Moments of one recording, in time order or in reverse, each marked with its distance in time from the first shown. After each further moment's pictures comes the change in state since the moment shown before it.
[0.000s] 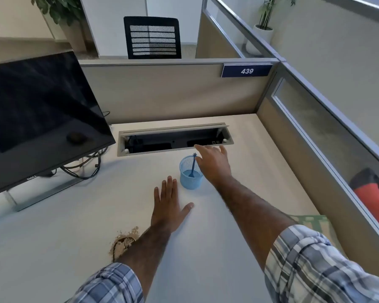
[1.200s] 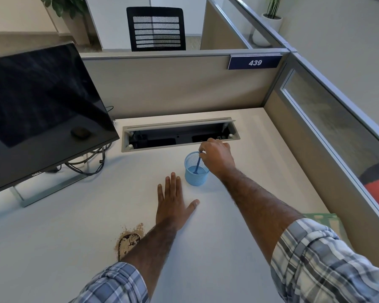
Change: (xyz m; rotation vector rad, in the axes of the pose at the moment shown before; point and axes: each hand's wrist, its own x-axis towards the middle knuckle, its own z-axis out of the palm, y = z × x) left_hand -0.006 0.004 -0.005 0.057 0.010 -0.021; right_hand 0.017 0.001 0.008 0.033 -0.032 -0.014
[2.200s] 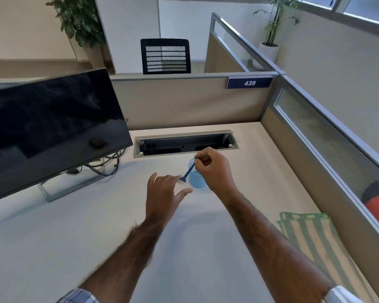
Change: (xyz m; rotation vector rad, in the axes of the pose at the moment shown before) left_hand -0.054 -0.014 -0.101 -0.232 0.528 0.136; right_hand -0.102 -0.071 -0.084 0.777 0.175 0.066
